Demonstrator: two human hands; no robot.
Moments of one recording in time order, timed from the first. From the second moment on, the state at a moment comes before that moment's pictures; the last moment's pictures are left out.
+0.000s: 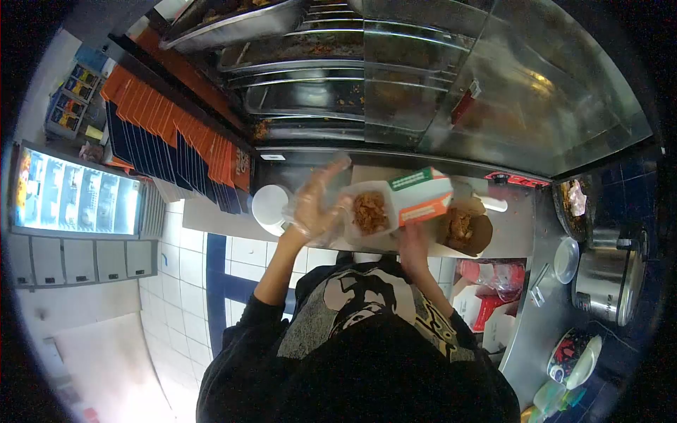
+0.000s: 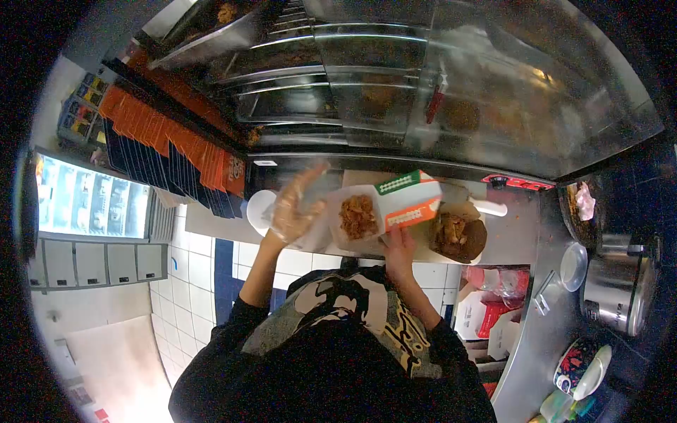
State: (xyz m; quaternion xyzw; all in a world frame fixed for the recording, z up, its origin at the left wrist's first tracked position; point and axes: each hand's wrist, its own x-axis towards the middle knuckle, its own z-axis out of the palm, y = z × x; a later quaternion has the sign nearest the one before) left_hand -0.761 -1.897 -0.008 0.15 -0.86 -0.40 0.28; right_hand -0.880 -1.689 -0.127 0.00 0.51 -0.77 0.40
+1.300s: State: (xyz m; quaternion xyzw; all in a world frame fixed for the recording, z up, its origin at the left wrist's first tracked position) left_hand -0.960 -1.814 -0.037 0.02 -0.87 -0.48 -0.04; right_hand -1.164 -1.543 -0.134 -0.53 0.83 -0.14 0.12
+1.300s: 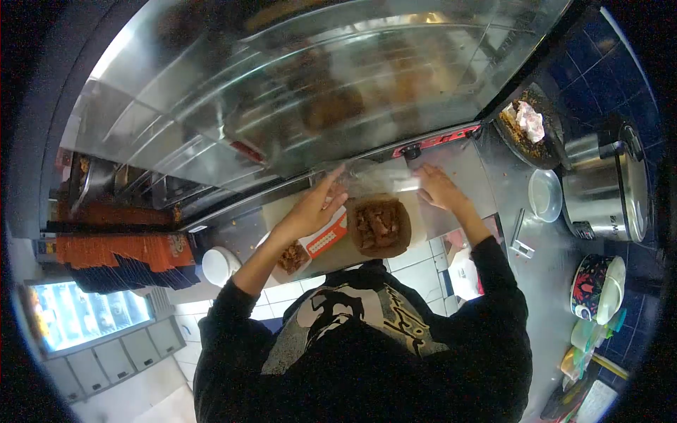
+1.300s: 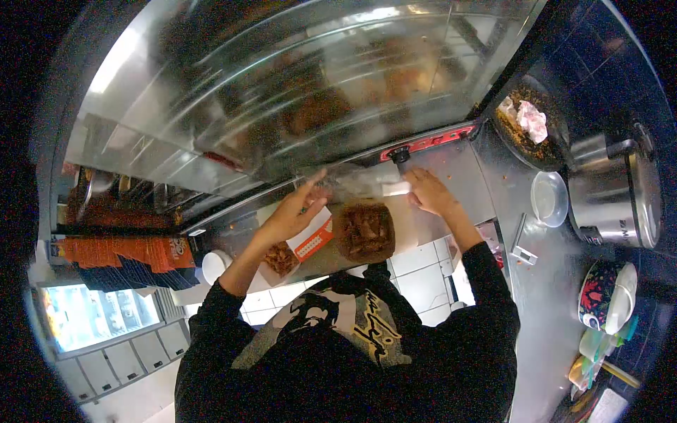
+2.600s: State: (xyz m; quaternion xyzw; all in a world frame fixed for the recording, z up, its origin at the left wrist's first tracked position) left_hand -0.971 -1.912 0.011 0.18 -0.74 0.21 0.61; right_hand -1.207 -1.590 0.025 -0.42 0.69 -0.33 -0.48
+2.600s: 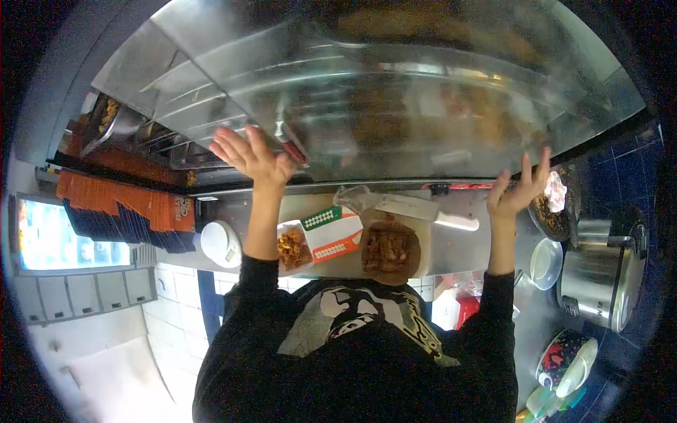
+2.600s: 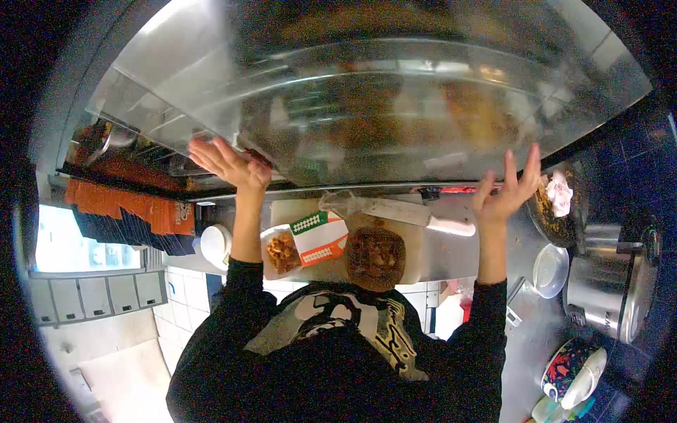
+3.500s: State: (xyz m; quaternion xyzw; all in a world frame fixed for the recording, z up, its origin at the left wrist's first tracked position) left_hand -0.790 -2.070 0.018 0.25 -0.71 0.26 0.60; right_hand -1.201 -1.617 0.049 -0.39 0.70 -0.36 -0.48
